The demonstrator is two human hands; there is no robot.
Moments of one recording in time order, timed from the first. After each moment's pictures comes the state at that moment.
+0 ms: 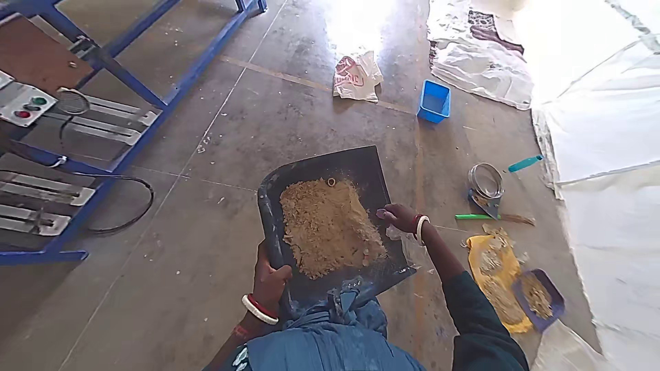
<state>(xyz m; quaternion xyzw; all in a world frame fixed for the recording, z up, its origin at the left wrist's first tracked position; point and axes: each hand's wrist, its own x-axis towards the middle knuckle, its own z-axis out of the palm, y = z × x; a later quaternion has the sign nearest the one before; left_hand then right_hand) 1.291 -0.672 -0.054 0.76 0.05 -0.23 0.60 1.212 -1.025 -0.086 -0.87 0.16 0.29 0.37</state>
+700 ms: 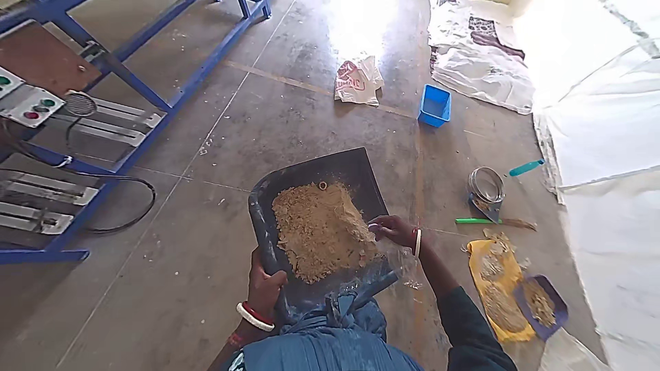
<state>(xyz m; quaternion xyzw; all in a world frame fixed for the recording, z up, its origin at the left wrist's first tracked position) 1.277 -0.672 -0.058 0.76 0.07 -0.22 0.61 1.178 -1.005 -0.107 -0.79 0.10 0.13 0.60</state>
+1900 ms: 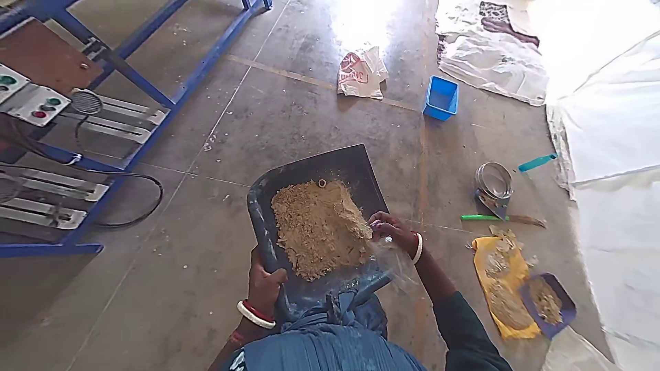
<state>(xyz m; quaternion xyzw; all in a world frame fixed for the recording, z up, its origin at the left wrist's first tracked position) 1.278 -0.681 -0.058 0.77 0.09 -0.21 0.60 1.176 -0.990 -0.114 -0.62 0.10 0.04 0.78</state>
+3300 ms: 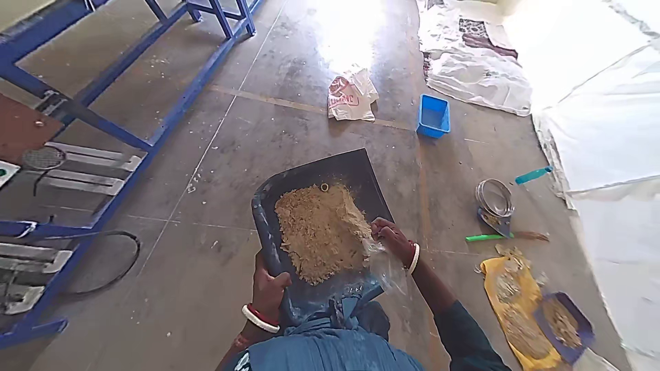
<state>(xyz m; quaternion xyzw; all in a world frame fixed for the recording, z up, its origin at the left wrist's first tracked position) 1.469 -0.795 -0.070 0.76 0.05 -0.23 0.60 1.352 -1.071 -0.118 -0.63 0.16 -0.07 0.76</state>
